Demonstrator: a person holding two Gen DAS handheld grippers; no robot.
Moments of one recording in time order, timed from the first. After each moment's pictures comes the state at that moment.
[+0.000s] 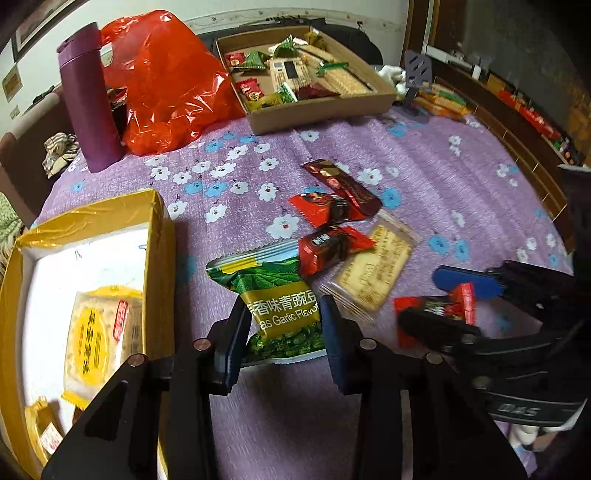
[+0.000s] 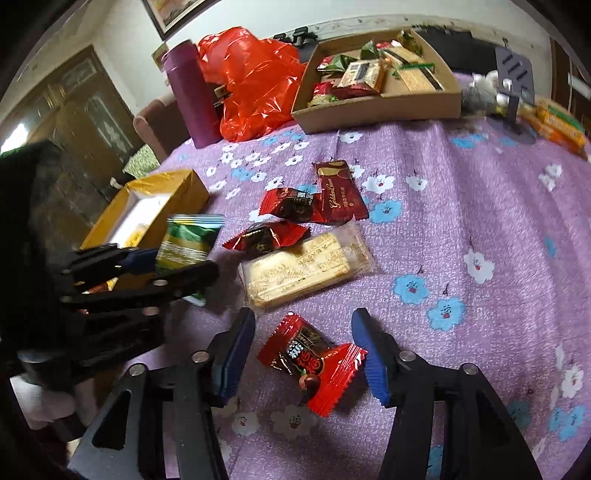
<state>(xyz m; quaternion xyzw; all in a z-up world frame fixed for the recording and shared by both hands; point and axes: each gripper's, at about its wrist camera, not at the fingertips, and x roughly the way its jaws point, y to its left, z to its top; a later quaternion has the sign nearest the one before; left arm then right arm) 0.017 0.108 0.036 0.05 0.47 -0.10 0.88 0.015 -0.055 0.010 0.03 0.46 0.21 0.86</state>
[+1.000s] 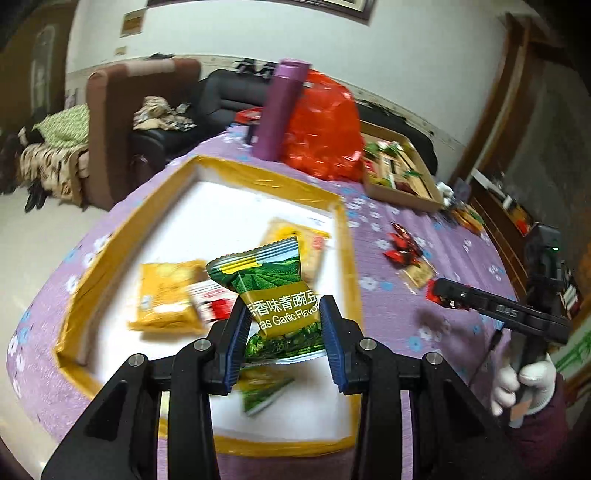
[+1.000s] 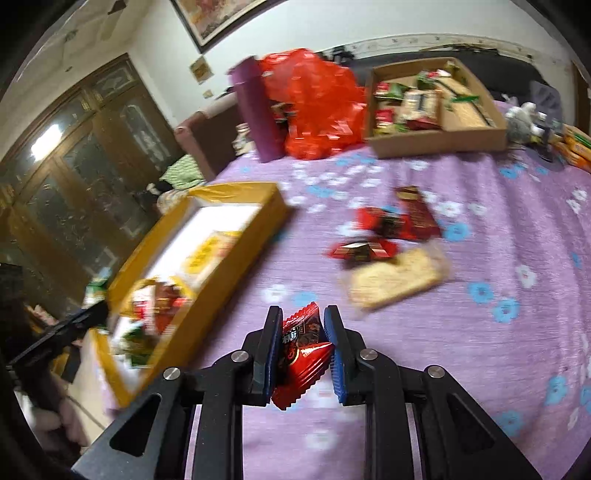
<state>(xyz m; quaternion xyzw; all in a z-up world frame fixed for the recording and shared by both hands) -0.130 0.273 0.070 -0.14 0.36 0.00 0.92 -0.026 -0.006 0.051 0.07 0.42 0.30 0.85</state>
